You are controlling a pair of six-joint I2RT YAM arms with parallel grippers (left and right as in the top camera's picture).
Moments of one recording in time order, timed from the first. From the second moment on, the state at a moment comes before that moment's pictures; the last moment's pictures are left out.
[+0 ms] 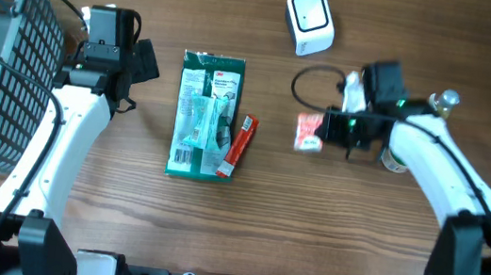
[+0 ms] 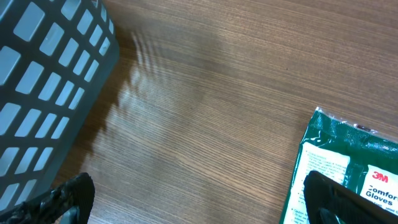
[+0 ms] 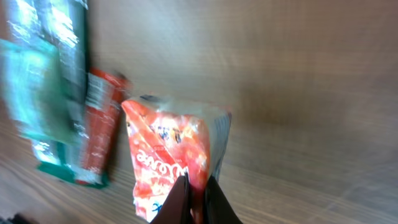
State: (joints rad) left arm -0.04 1.51 1.15 -0.59 -0.32 -0.32; right arm 0.21 1.68 1.17 -0.76 -0.39 0.24
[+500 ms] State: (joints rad) left arm -0.04 1.51 1.15 -0.59 -0.32 -0.32; right arm 0.21 1.67 1.94 -1.19 -0.16 -0.06
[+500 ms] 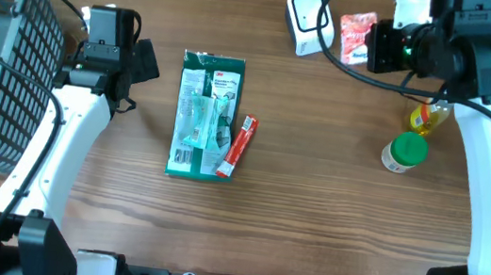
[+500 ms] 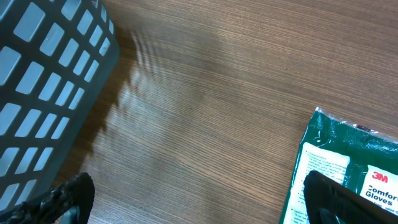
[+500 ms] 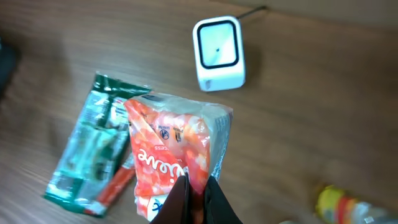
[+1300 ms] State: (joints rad) left arm -0.04 1.51 1.15 -0.59 -0.32 -0.32; right arm 0.39 2.13 1.94 -0.61 0.38 -0.50
